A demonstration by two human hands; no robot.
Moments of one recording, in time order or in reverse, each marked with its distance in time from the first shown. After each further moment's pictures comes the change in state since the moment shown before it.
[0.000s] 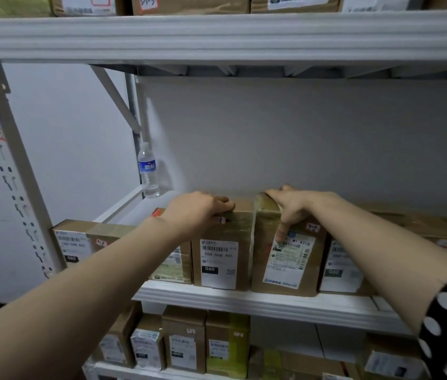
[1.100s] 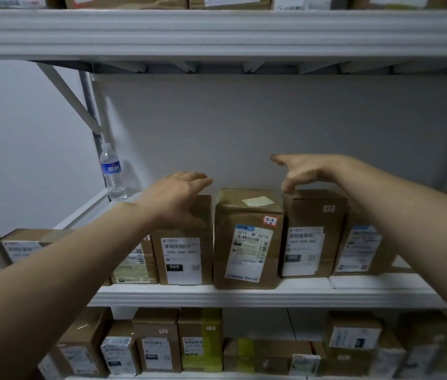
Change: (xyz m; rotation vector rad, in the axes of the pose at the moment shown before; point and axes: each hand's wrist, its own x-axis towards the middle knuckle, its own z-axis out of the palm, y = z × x) left_hand 0.019 0.038 -0.024 0.077 -0.041 0.038; right_hand -0.059 0.079 -0.041 0.301 0.116 0.010
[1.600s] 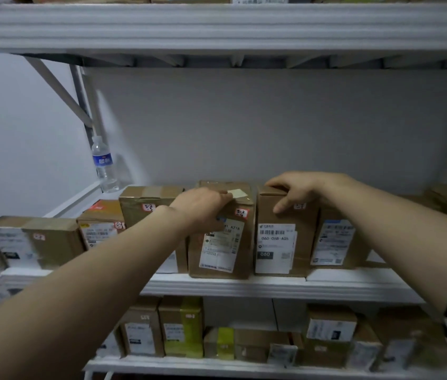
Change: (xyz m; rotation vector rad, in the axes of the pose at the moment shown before) left_hand 0.041 0.091 0.021 0.023 -0.106 -0.018; right_hand -0.018 0.054 0.019 -0.119 -0.095 -0.083
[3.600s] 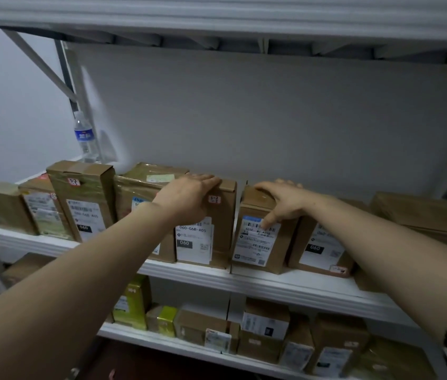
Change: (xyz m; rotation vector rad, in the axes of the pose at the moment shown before) left_hand 0.064 0.134 -0.010 -0.126 0.078 -0.237; right_hand -0.022 0.153 0.012 -0.161 0.080 -0.083
